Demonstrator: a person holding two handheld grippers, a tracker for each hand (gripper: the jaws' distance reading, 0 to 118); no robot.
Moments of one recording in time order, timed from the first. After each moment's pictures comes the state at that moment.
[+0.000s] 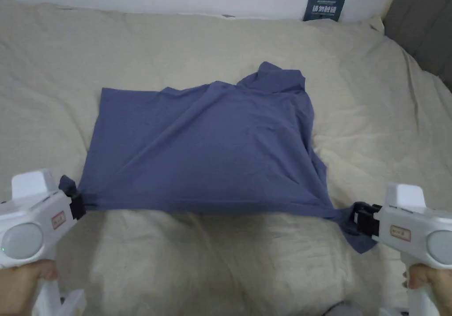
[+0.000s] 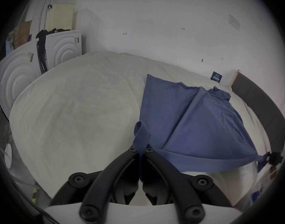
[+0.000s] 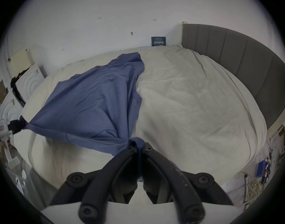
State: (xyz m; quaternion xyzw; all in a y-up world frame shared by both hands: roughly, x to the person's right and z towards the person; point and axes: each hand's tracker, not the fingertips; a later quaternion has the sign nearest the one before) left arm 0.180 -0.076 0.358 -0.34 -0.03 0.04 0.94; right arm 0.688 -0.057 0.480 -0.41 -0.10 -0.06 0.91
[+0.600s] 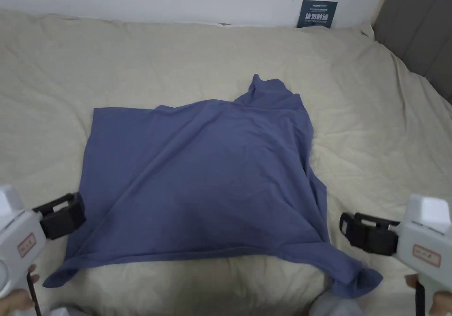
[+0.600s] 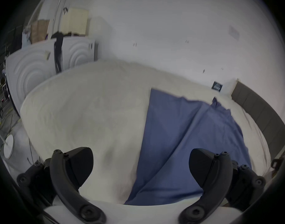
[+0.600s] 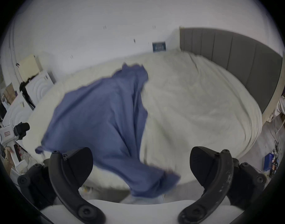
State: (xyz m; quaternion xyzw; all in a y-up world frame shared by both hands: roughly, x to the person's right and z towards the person) left arm 0.155 -0.036 0.419 -0.26 -0.01 0.07 0.96; right arm 0.677 -0.030 0.557 -0.33 -0.08 -0.10 0.94
